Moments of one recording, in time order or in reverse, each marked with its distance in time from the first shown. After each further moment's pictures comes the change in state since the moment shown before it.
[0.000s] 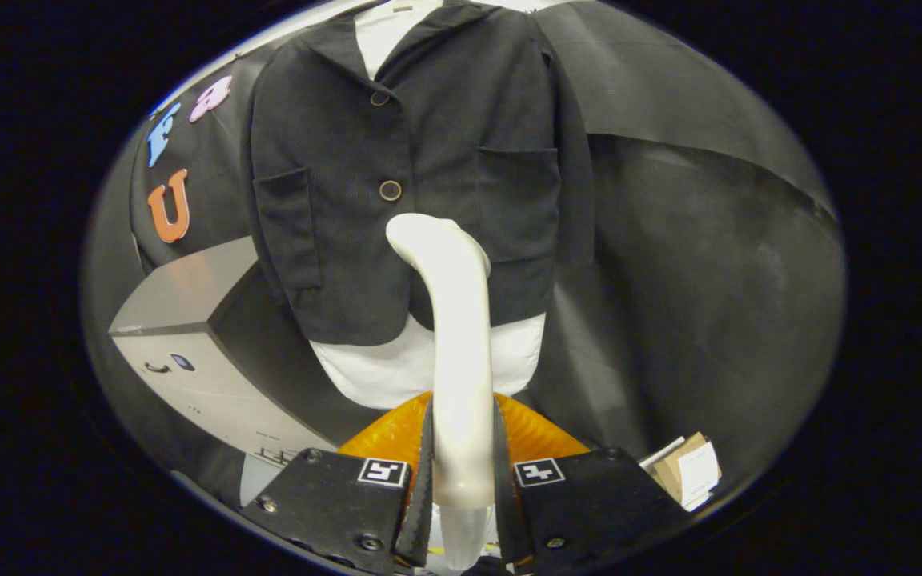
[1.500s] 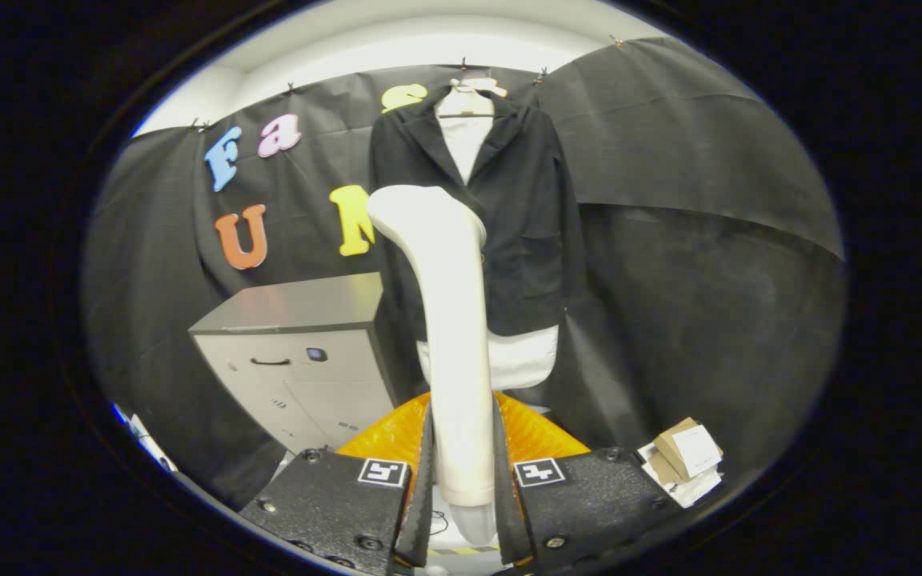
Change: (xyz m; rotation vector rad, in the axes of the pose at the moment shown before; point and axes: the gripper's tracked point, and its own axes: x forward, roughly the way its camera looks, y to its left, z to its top) arm -0.254 0.082 -0.083 -0.035 -0.213 0.119
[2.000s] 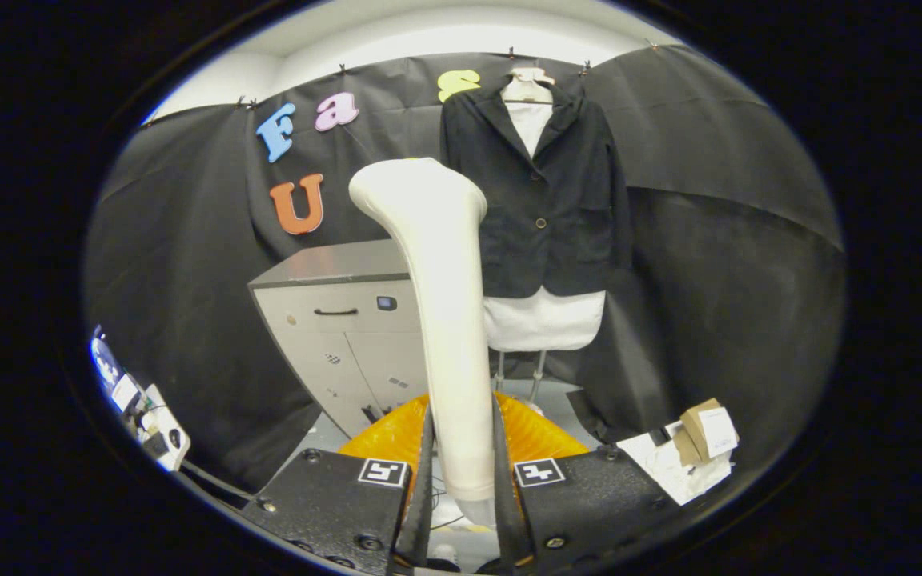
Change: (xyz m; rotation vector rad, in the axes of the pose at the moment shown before) arm -0.048 0.062 -0.078 -0.030 0.090 0.114
